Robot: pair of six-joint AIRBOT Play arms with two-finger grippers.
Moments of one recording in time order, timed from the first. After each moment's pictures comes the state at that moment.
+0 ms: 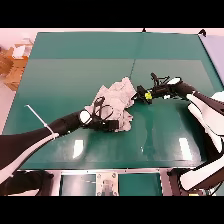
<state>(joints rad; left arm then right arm) -0.72 -1.43 0.81 0.66 -0.52 -1.54 0.01 -1.77 1.22 -0.62 1.02 1.32</state>
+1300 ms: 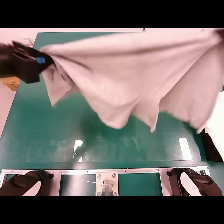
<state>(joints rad) -0.22 -0.84 1.42 1.14 -1.24 -1.33 -0.20 -0.75 1.43 -0.78 1.31 1.34</state>
